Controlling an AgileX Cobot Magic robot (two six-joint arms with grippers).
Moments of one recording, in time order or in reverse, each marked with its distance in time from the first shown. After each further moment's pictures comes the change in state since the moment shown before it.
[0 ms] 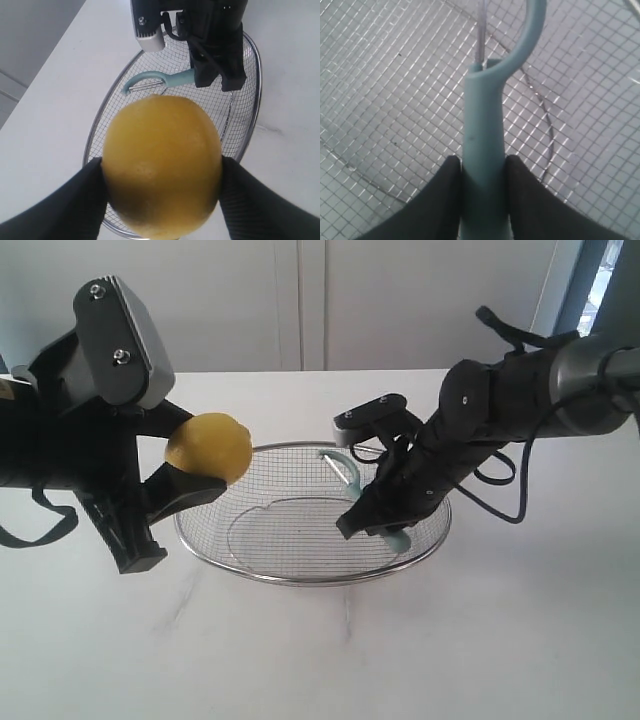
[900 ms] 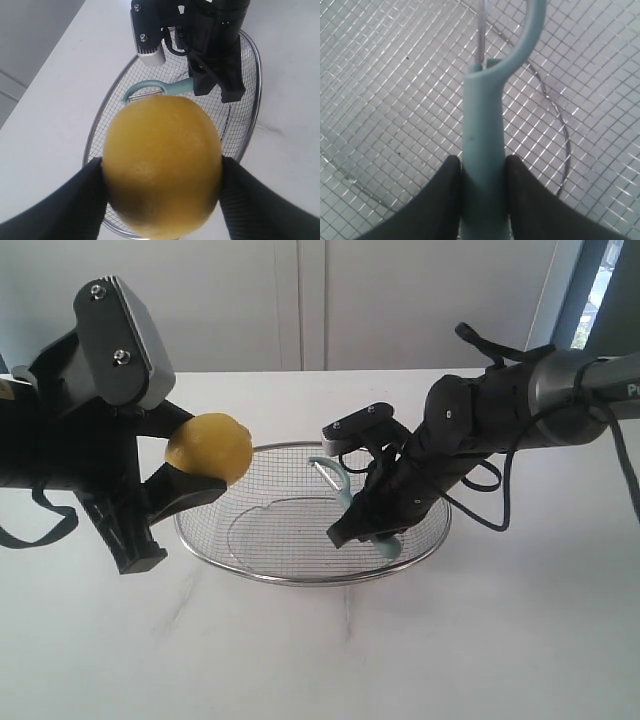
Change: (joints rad) left arm 0.000 0.000 0.000 0.000 0.000 0.000; right arm 0.023 0.029 0.000 -0.002 -0.042 -0.004
